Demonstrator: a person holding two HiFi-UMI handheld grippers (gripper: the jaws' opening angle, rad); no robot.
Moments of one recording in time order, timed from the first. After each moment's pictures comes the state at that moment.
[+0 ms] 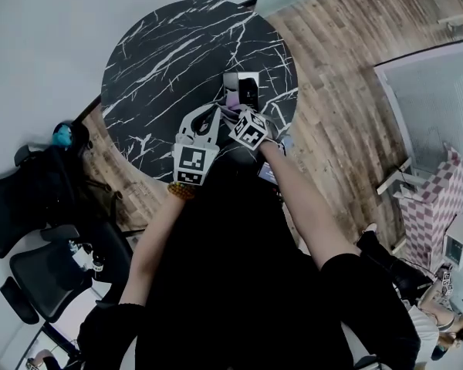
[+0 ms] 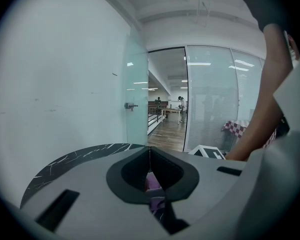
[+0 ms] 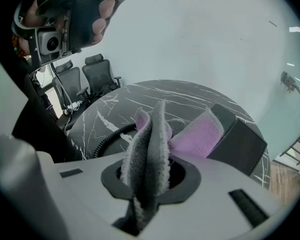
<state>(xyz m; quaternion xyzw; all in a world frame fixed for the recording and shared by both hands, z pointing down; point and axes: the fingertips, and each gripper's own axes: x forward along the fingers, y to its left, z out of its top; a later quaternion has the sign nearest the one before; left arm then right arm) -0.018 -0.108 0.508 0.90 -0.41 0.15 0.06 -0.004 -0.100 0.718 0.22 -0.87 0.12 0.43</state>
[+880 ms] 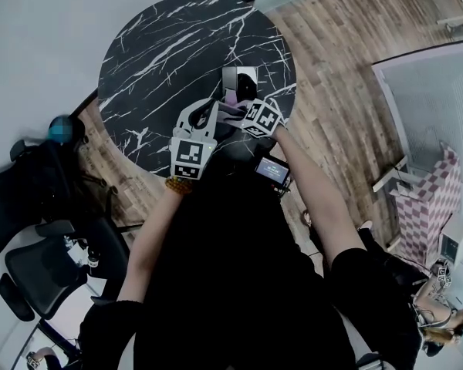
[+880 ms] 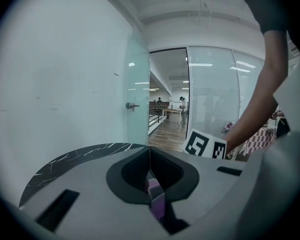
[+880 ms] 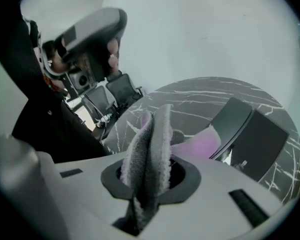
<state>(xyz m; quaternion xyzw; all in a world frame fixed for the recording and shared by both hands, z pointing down) -0.021 -0.108 0.509 0.90 -0.41 0.15 0.07 0.001 -0.072 0.696 0.08 -0.90 0.21 0.38</state>
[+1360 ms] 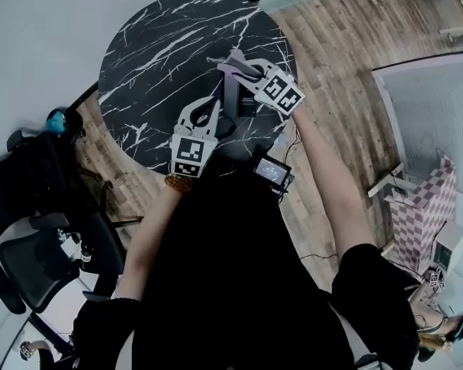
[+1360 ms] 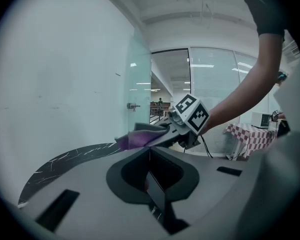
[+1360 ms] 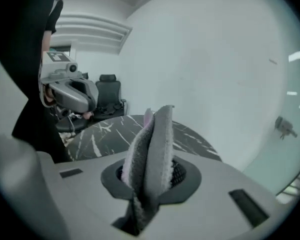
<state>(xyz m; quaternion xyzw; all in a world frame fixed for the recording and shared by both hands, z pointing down) -0.021 -0.108 0.509 0.89 -0.42 0.14 0.07 0.027 -0.193 0.573 0.19 -0.93 -0.01 0.31</state>
